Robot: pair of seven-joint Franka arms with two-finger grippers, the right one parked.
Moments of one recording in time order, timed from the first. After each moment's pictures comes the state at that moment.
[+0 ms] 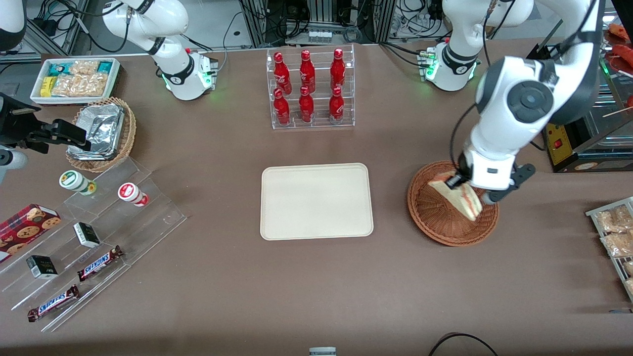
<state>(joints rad) -0.34 0.11 -0.02 -1.82 0.05 1.93 -0.90</state>
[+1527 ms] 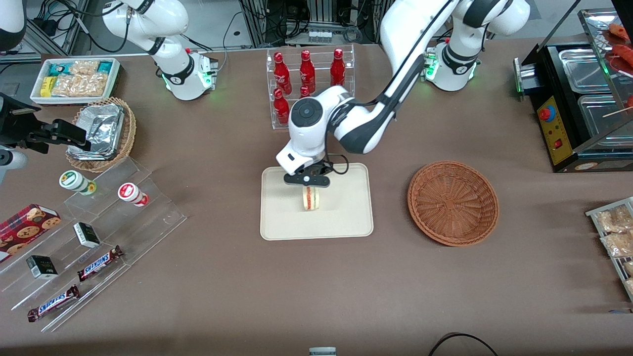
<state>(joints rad) -0.78 0.68 -0.11 -1.48 0.06 2.18 -0.79</state>
